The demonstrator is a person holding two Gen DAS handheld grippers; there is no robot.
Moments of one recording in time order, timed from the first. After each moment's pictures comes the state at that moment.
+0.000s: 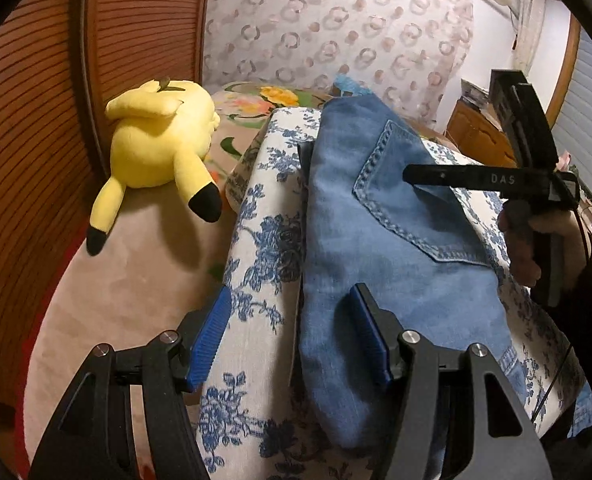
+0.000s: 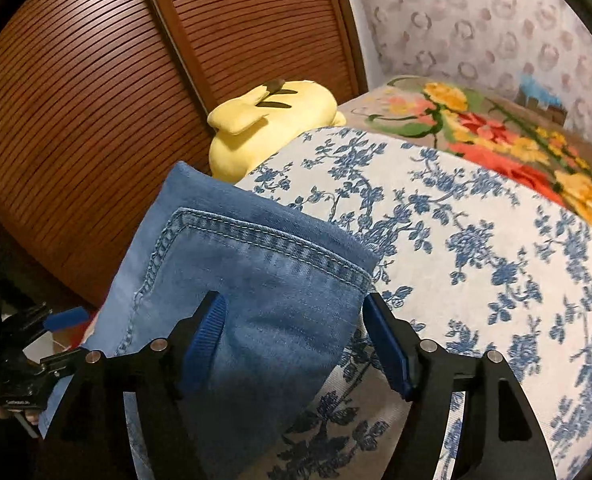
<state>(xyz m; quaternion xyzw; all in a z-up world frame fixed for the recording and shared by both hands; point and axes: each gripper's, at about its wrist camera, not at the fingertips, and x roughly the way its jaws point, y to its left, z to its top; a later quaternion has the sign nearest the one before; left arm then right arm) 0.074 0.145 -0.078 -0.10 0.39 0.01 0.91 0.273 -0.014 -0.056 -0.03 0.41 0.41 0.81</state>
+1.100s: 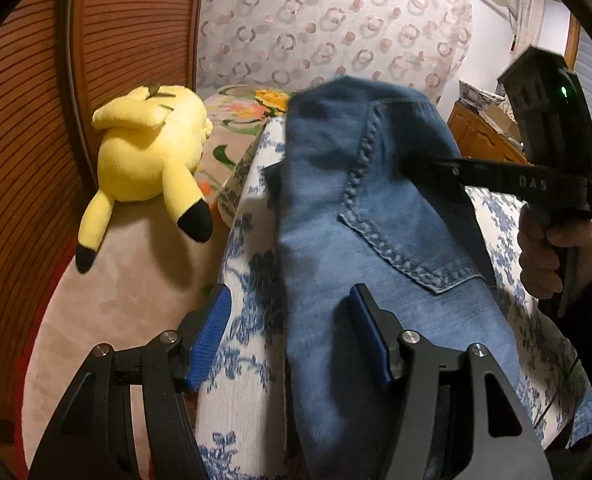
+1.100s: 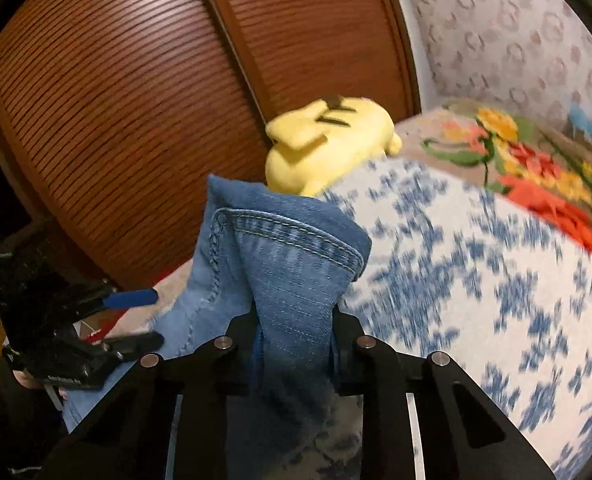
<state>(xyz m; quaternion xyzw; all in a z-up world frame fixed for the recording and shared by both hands) 0.111 0.154 -0.076 -0.10 0.39 0.01 0.92 0.295 -0.001 -0.046 -0.03 0.36 0.50 0.79</state>
